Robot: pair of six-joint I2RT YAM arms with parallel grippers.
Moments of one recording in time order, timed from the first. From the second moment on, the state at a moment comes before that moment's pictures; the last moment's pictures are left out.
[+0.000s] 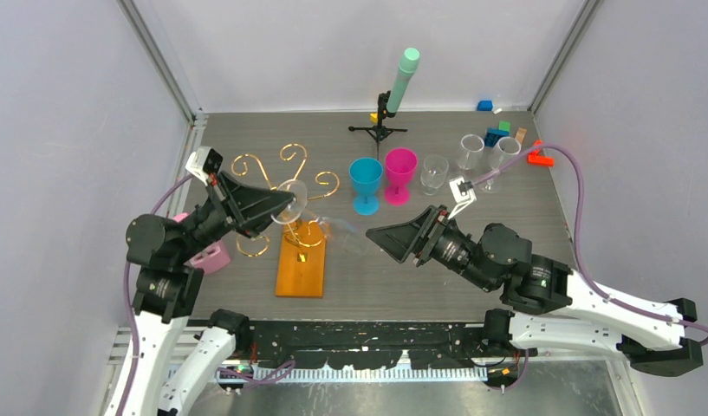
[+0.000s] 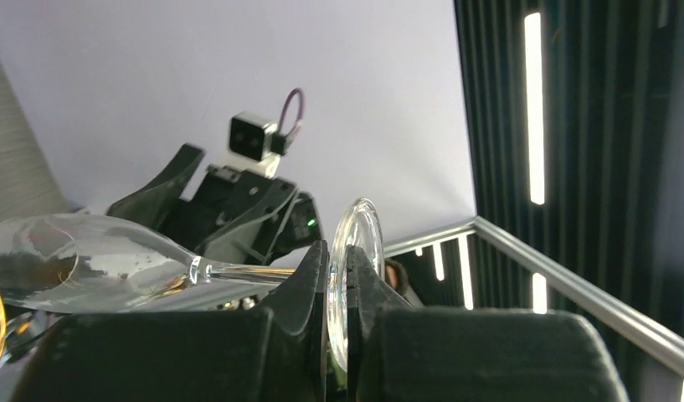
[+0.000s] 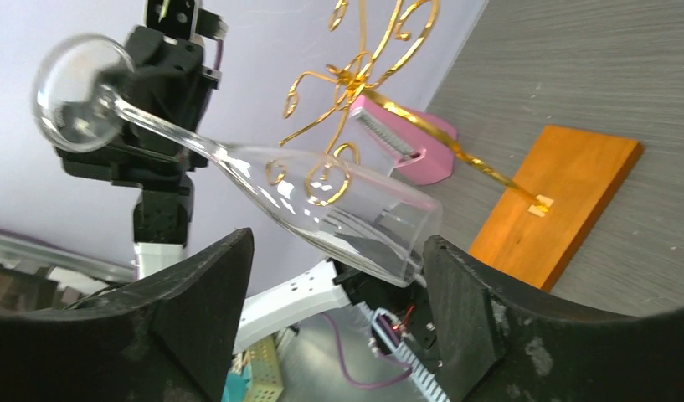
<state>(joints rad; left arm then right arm) -0.27 0.58 0.97 -0.03 0.74 -1.71 1.25 0.73 0.94 -0.19 0.34 0.93</state>
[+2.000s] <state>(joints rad) -0.28 0.59 0.95 0.30 0.38 -1.93 1.25 0.87 0.85 0.70 -0.09 0.62</state>
